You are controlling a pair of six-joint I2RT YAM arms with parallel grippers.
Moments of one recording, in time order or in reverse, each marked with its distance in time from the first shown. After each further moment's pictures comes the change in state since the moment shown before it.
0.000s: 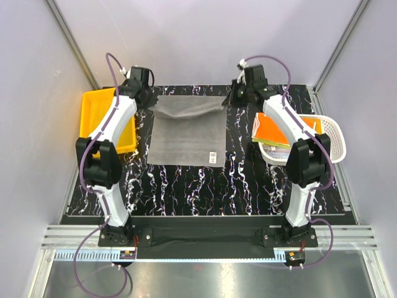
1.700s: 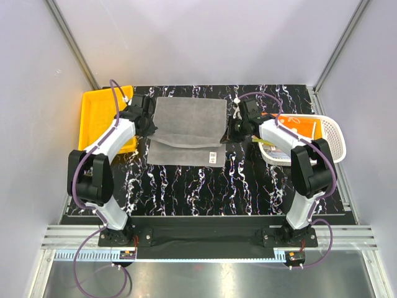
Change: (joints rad) left arm -0.023 -0.189 -0.430 0.096 0.012 0.014; right arm 0.061 -0.118 -0.468 0.132 -0.067 0.055
